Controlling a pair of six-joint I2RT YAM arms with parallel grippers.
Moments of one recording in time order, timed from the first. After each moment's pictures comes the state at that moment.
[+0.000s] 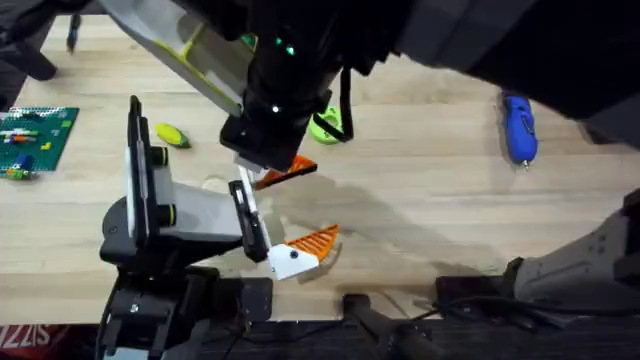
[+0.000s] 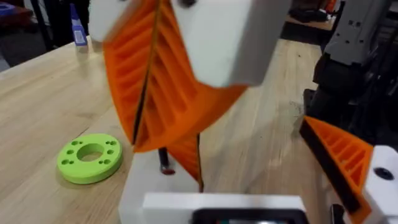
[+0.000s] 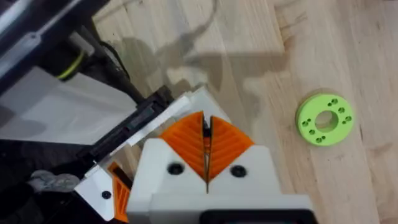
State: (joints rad) left arm -0.09 0.01 0.01 -0.12 1.13 0.03; right arm 1.05 1.84 1.96 -1.30 -0.11 -0.15
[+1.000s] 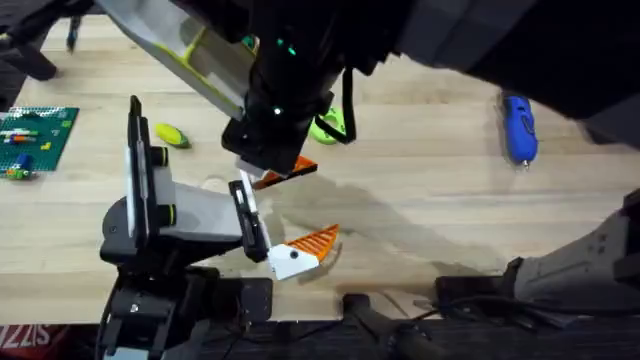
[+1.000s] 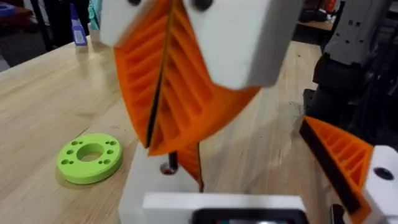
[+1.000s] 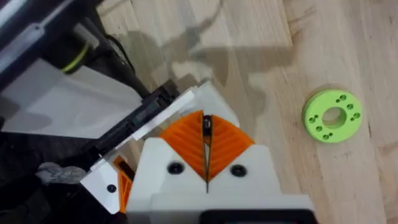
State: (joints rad) left arm -0.09 0.01 0.01 -0.12 1.13 0.03; right arm 1.05 1.84 1.96 -1.32 -0.13 -0.15
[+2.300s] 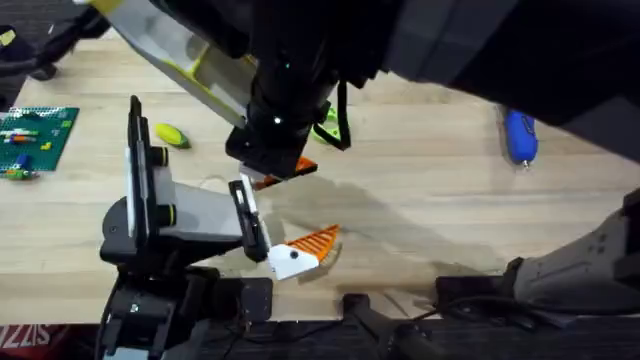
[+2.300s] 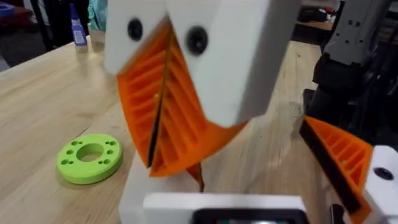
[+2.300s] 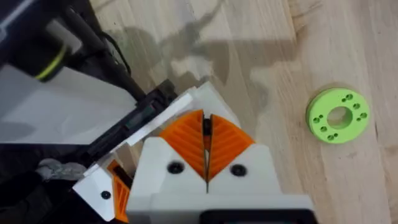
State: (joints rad) left arm -0.09 0.01 0.01 -0.12 1.13 0.03; right arm 1.05 1.84 1.91 -1.28 -0.14 -0.15
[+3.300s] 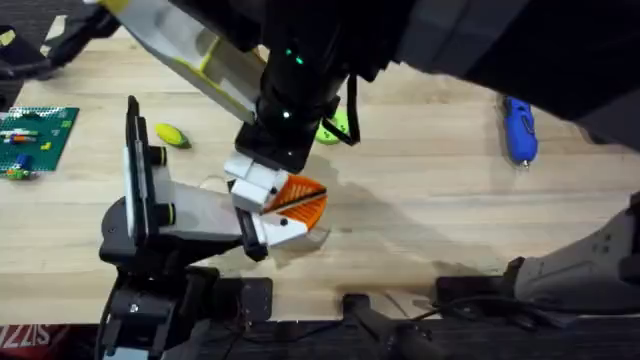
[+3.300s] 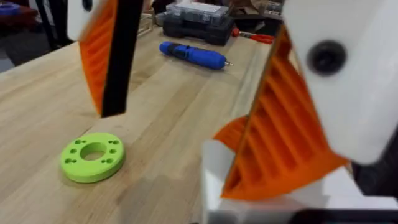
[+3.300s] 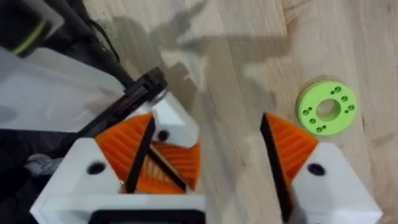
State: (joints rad) left arm -0.09 0.01 0.01 -0.12 1.13 0.02; right arm 1.03 1.83 1.90 -1.30 -0.11 -0.15
